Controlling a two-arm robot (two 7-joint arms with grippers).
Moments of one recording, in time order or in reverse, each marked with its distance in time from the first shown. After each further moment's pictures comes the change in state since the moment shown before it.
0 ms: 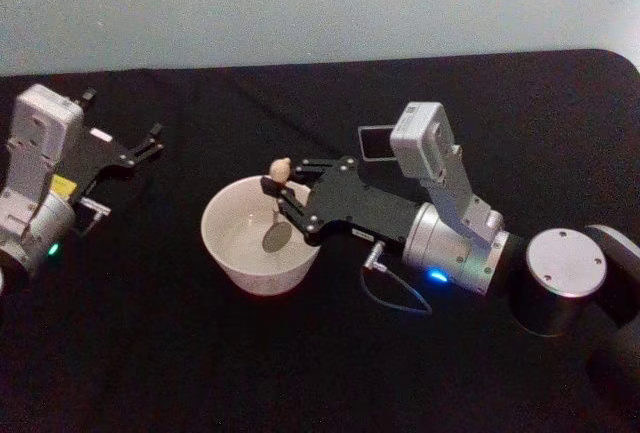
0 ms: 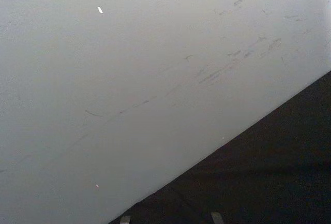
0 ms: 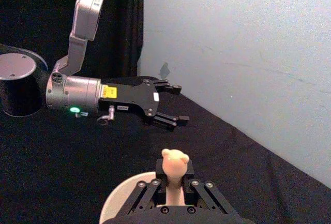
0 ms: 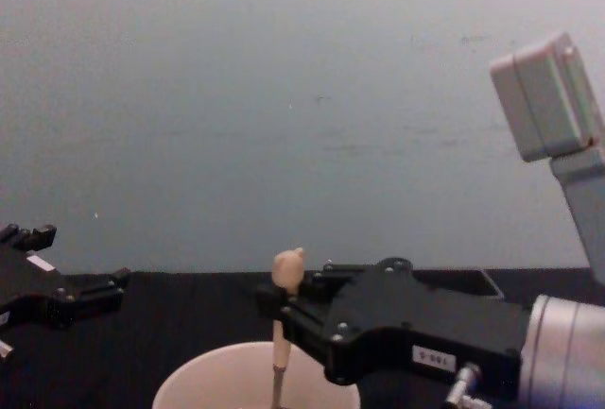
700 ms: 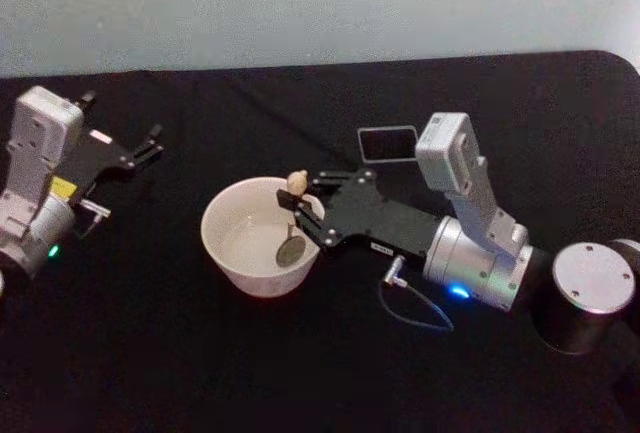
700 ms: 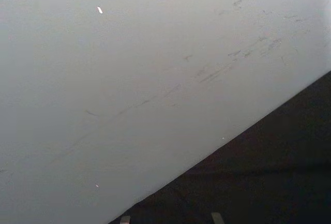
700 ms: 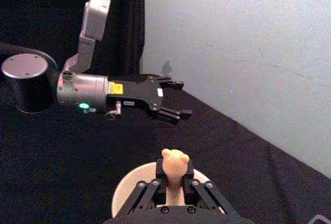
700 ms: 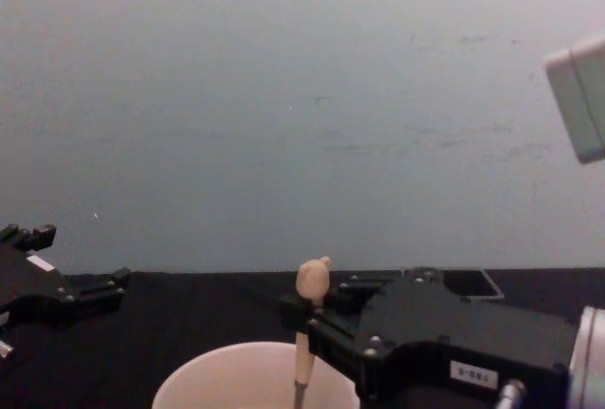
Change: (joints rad) left arm 0.000 0.000 0.000 0.000 0.000 0.000 0.000; right arm -0.058 0.050 0.025 -0.075 0.028 0.024 0.004
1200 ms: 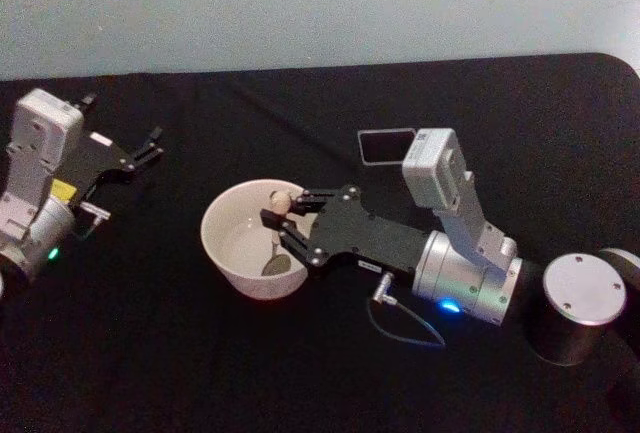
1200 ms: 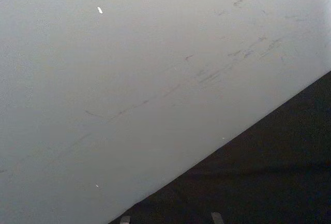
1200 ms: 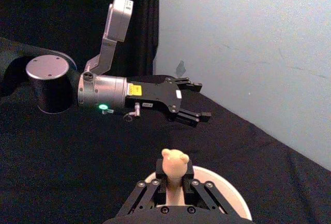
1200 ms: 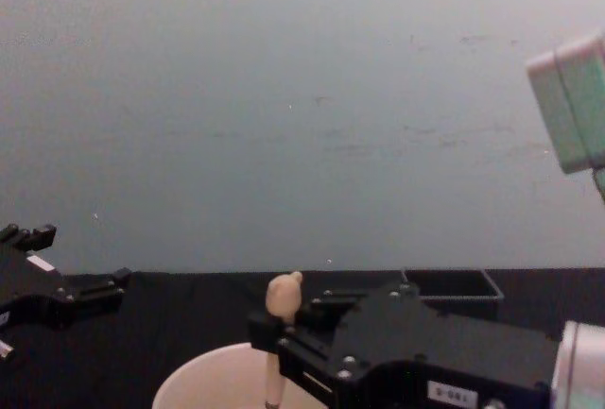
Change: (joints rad) left arm 0.000 0.000 0.000 0.000 0.000 0.000 0.000; right arm -0.007 0.003 -0.027 -0.019 0.006 0.005 0.017
